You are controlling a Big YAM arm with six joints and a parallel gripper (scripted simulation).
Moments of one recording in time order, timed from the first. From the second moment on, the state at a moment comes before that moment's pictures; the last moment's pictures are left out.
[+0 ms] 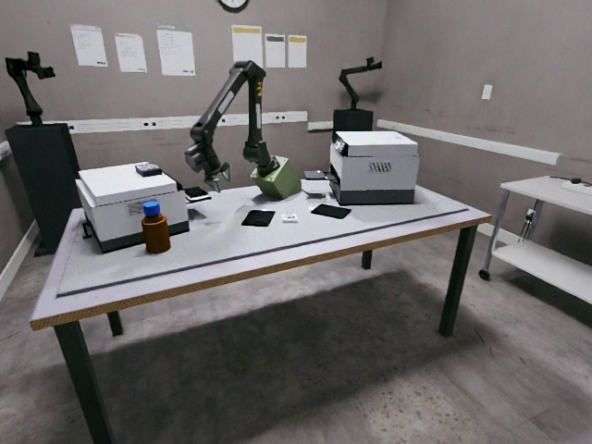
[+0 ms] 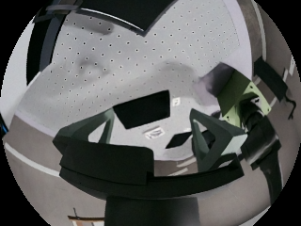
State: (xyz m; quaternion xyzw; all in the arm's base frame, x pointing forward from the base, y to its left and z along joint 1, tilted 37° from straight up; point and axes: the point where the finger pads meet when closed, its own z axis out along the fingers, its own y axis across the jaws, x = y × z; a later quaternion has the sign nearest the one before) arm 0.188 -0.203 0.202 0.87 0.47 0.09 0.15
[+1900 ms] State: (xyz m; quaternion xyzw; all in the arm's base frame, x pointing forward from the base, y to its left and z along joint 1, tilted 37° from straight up) arm 0.081 -0.293 0.266 0.94 0.16 0.15 0.27
